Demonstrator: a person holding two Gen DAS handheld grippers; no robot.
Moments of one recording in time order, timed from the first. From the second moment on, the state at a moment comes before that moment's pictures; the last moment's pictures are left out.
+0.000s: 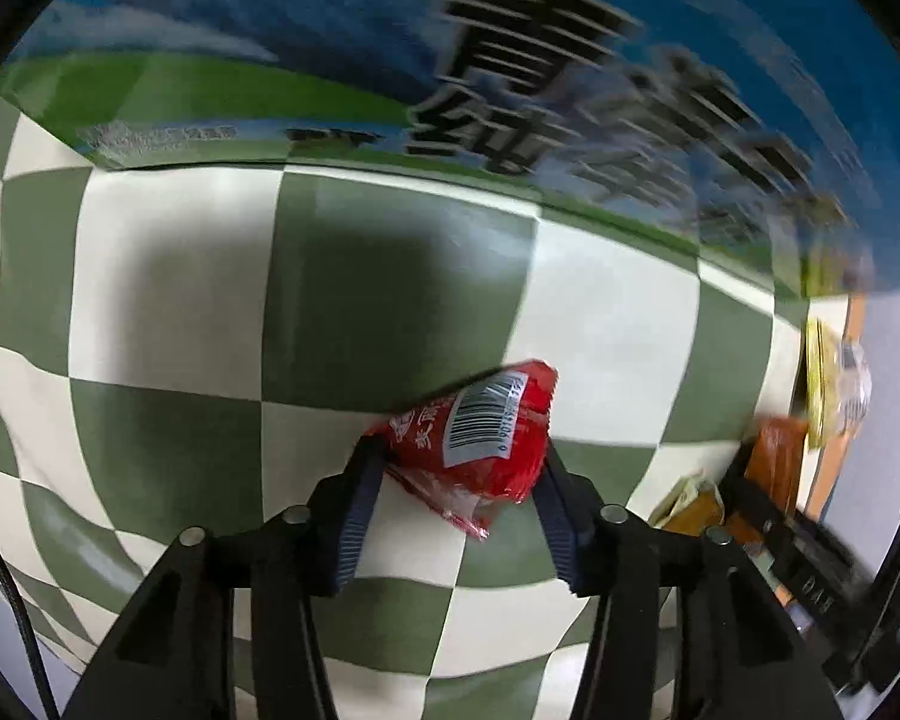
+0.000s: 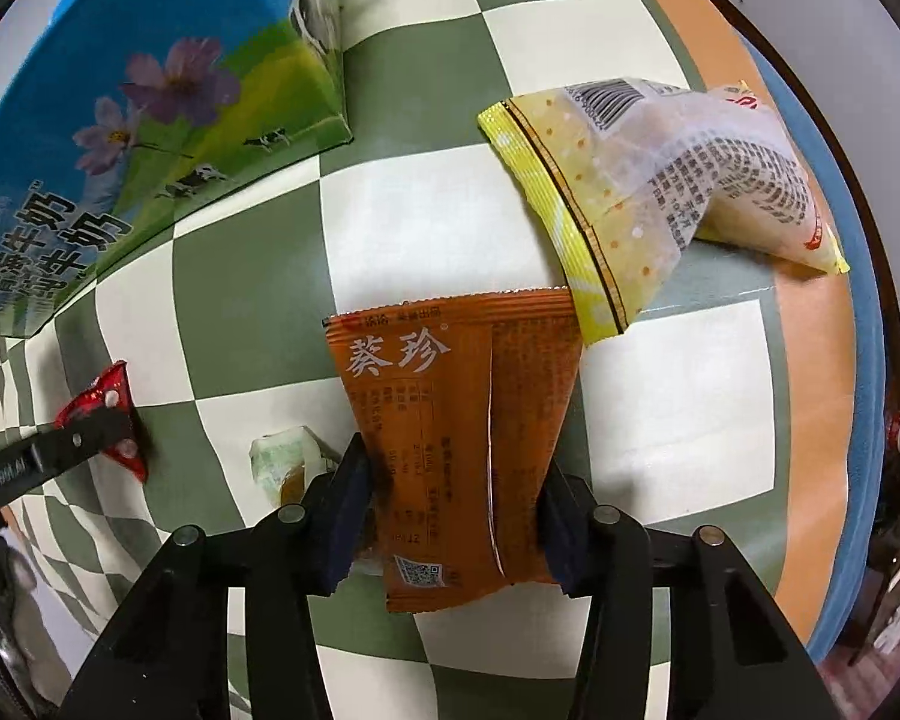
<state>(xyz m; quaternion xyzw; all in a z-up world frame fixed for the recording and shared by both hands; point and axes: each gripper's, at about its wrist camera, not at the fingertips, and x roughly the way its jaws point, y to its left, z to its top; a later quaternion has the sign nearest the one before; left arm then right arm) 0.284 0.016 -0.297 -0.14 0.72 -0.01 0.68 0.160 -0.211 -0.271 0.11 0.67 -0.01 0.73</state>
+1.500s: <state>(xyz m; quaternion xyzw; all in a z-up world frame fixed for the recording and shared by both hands) 0.383 0.055 -0.135 -0.06 0.63 -0.01 0.78 0.333 -0.111 -0.091 0.14 0.56 0.14 0.81</state>
